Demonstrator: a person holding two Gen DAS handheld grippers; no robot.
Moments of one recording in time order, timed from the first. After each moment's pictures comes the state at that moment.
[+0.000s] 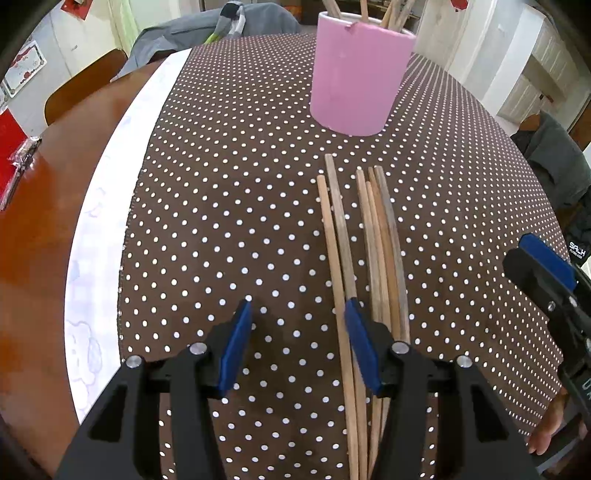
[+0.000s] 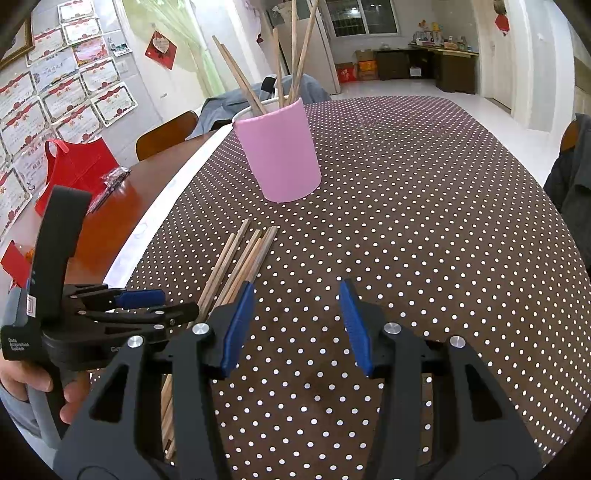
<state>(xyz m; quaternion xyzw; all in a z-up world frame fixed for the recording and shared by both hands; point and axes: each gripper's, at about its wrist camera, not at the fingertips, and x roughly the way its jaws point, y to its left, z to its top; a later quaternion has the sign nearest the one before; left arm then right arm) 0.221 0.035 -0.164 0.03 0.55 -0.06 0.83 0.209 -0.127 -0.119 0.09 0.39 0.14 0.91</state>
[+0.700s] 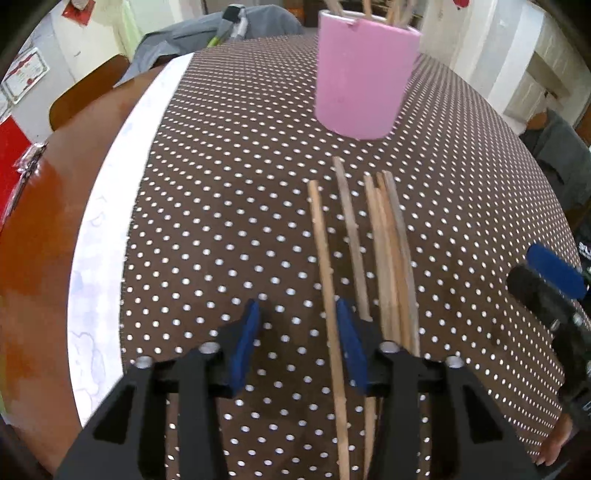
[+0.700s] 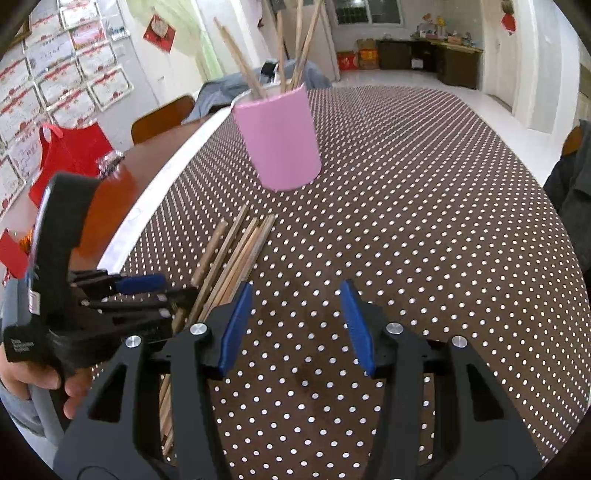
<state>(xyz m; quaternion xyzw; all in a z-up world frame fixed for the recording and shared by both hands) 0.234 0.035 -0.168 0.04 0.55 -0.04 0.84 0.221 -0.117 -0.122 0.06 0.42 0.14 0.89</state>
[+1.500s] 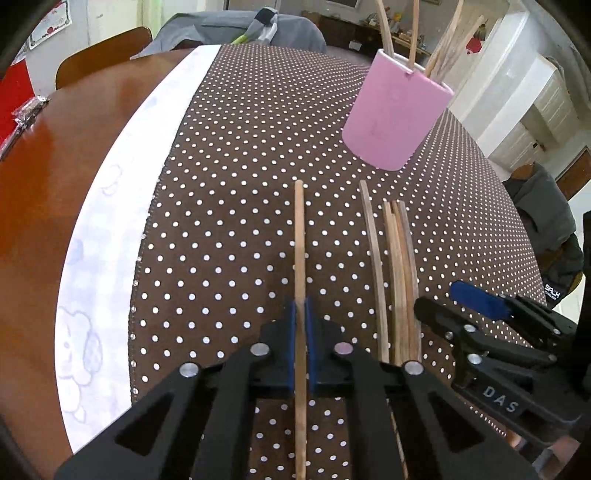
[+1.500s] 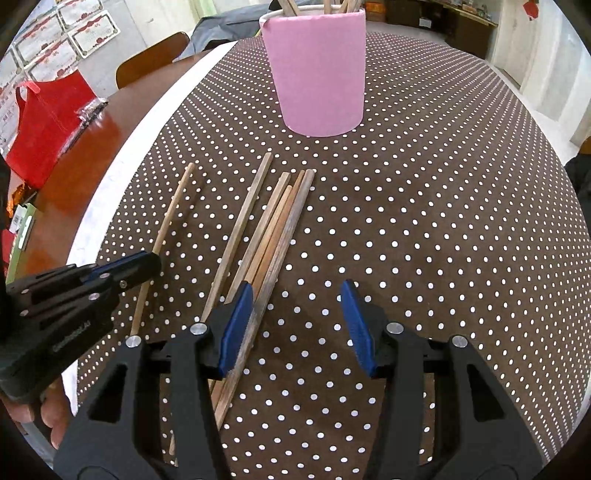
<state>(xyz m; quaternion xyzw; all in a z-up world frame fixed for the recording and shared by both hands) 0.225 0.082 -0.163 -0.07 0.53 -0.07 0.84 0.253 -0.054 -0.145 0.01 0.52 0.12 0.85</state>
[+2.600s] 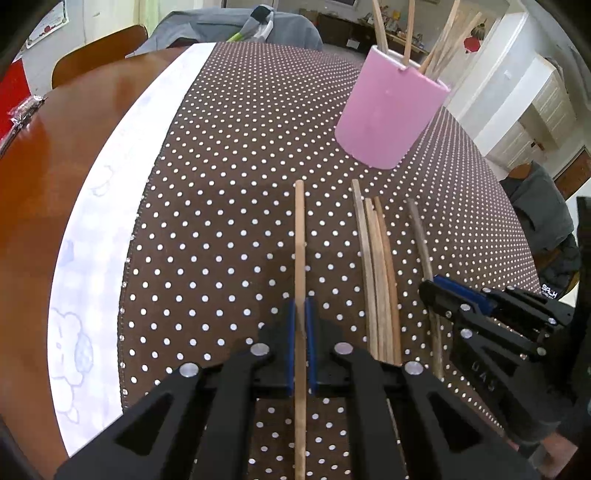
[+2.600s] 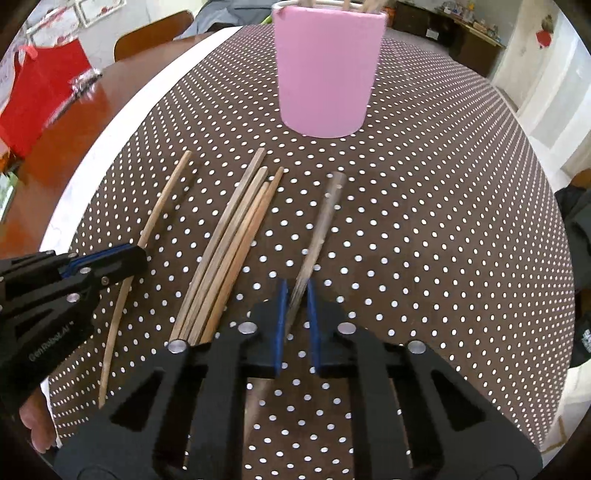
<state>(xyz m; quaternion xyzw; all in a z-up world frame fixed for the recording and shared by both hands) 0.229 0.077 -0.163 -0.07 0.53 -0.08 0.84 0.271 -0.042 -0.152 -0.04 0.52 0.11 0.84</state>
